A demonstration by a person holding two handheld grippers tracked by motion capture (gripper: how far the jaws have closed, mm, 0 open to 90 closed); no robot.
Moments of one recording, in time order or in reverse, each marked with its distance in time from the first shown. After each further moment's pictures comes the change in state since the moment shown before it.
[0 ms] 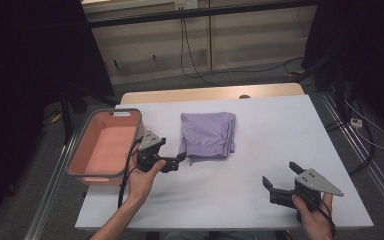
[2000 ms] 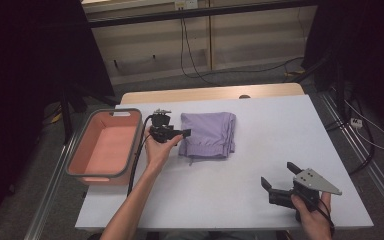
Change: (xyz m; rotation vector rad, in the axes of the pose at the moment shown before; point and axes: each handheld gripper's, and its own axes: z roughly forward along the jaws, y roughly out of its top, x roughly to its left) left arm 0.064 0.021 0.093 0.206 0.027 -0.294; right arm 0.001 -0.001 0.003 0.012 0.023 0.001
